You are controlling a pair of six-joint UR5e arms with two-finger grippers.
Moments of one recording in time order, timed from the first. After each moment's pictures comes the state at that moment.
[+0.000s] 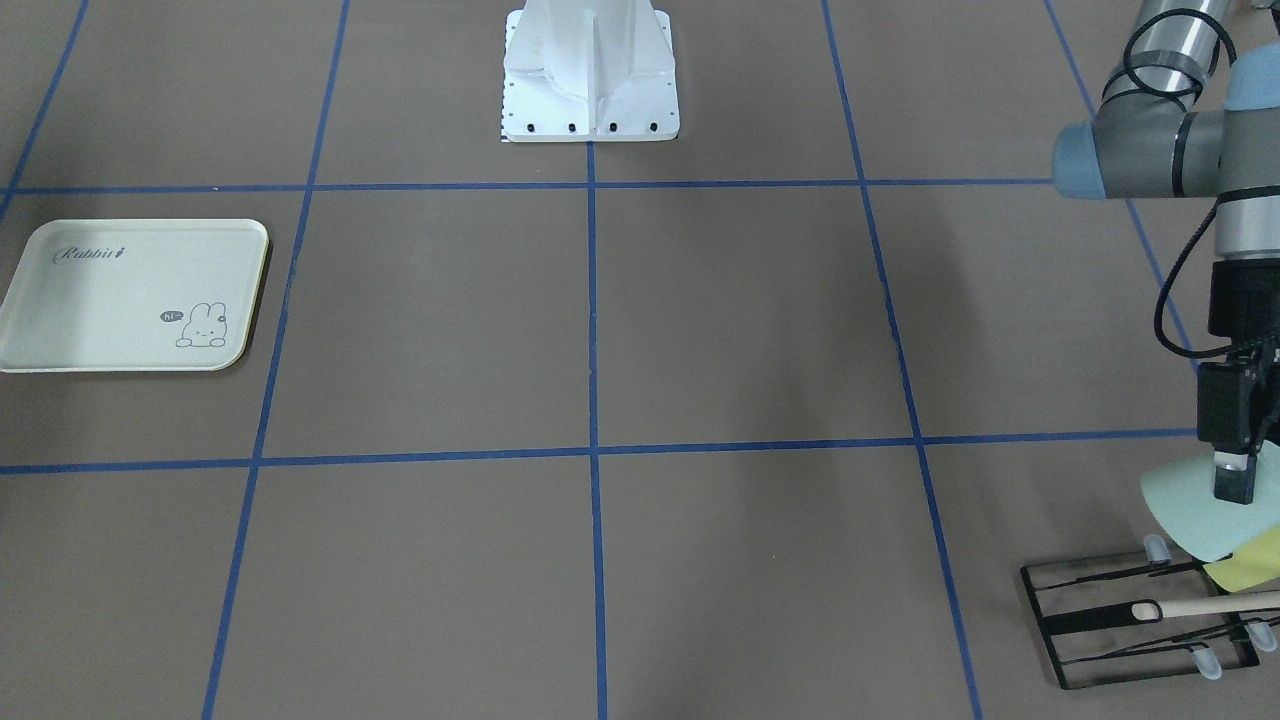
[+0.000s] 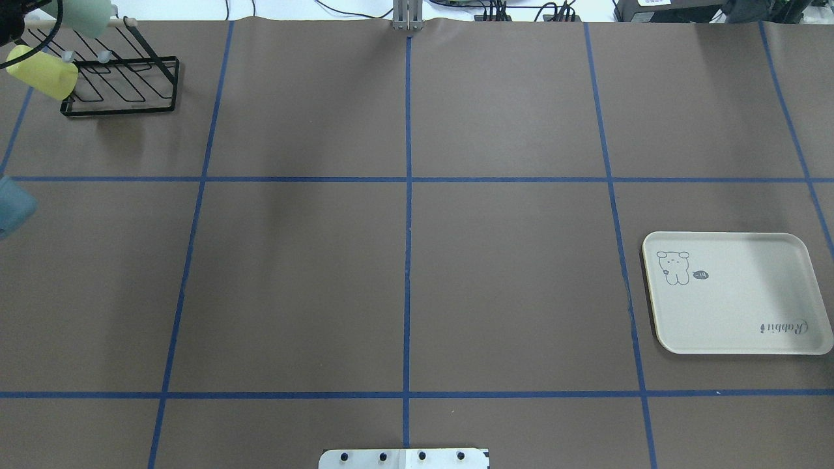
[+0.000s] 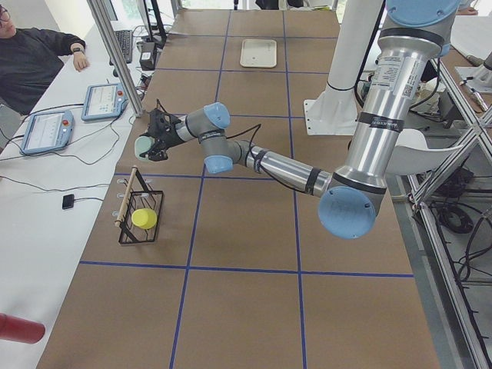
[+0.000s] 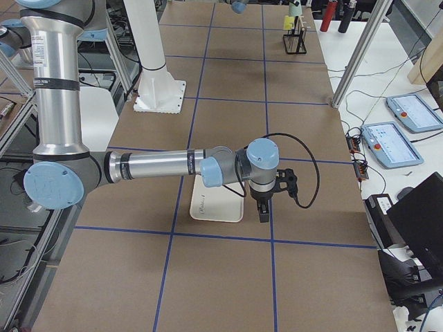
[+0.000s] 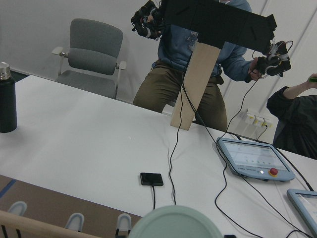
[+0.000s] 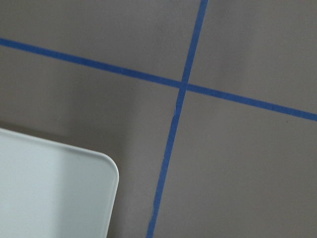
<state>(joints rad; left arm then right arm) -1.09 -1.83 -1.60 -2.55 -1.48 -1.32 1.47 -1.57 1.64 -1.32 2.33 0.15</state>
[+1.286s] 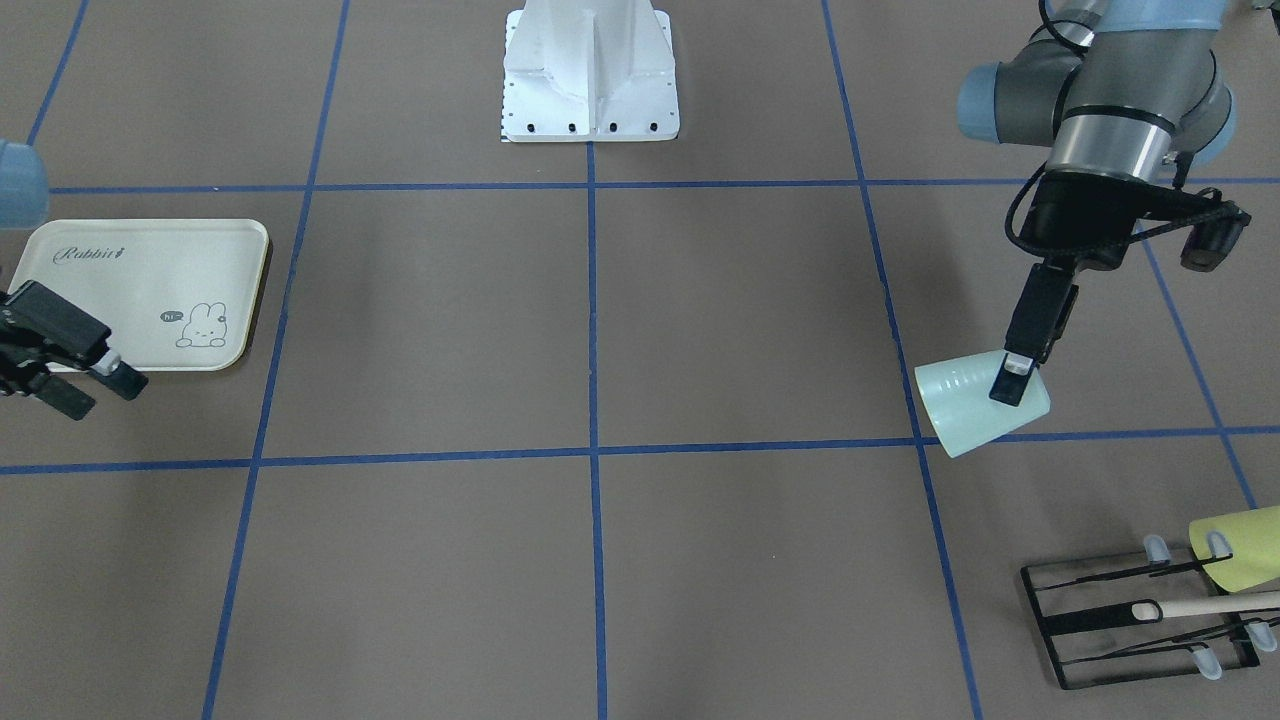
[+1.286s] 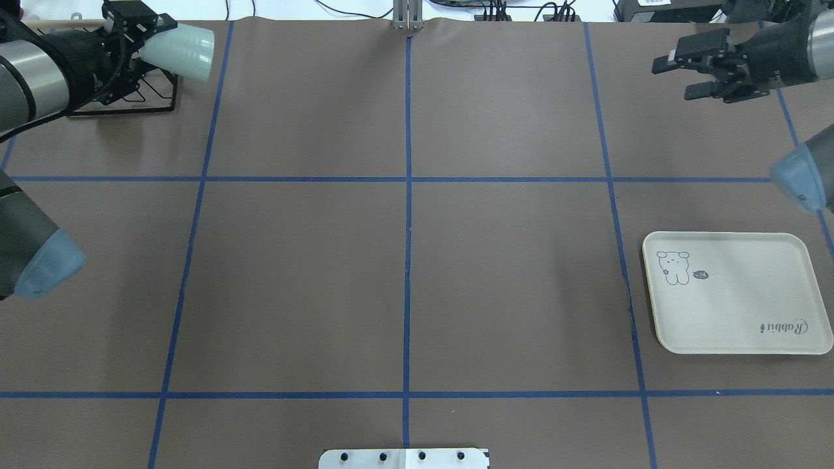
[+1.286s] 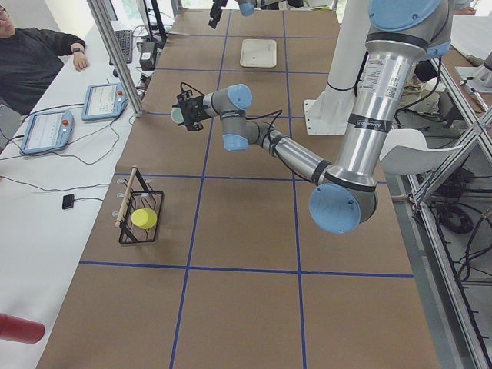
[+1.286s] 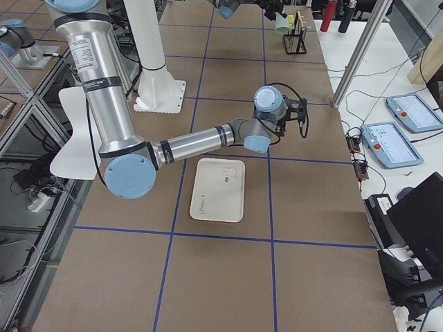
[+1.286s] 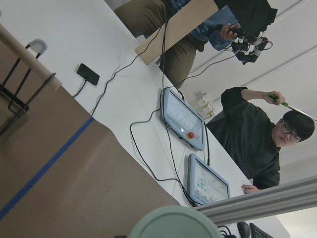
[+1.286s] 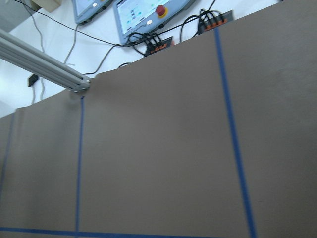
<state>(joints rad) -0.91 -1.82 -1.79 -2.55 -1.59 -1.92 1.15 -1.28 1.59 -0.51 2.34 1.43</state>
